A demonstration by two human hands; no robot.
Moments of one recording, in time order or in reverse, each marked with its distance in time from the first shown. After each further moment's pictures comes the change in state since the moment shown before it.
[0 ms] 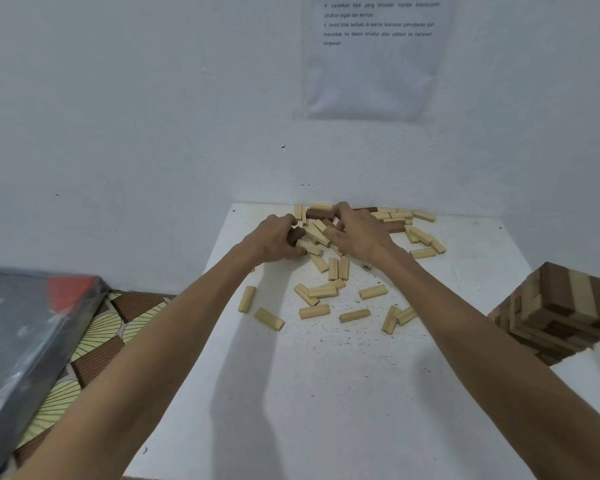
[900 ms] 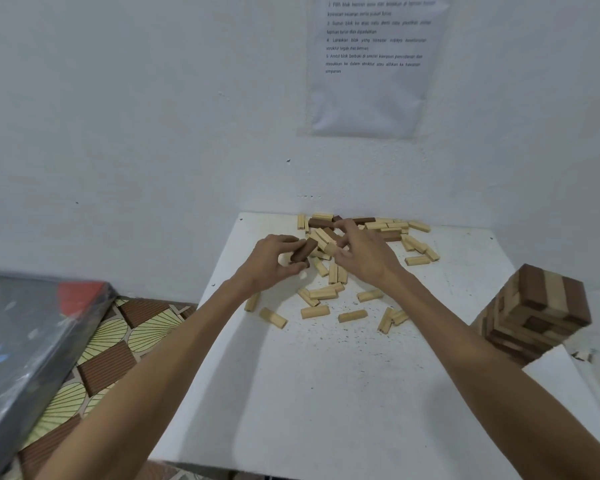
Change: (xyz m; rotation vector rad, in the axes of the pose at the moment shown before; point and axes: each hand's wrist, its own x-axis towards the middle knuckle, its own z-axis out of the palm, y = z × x) left_hand -0.068 0.001 0.010 -0.150 0.287 0.365; right_hand -0.055 -0.019 -0.024 0.114 0.035 -0.050
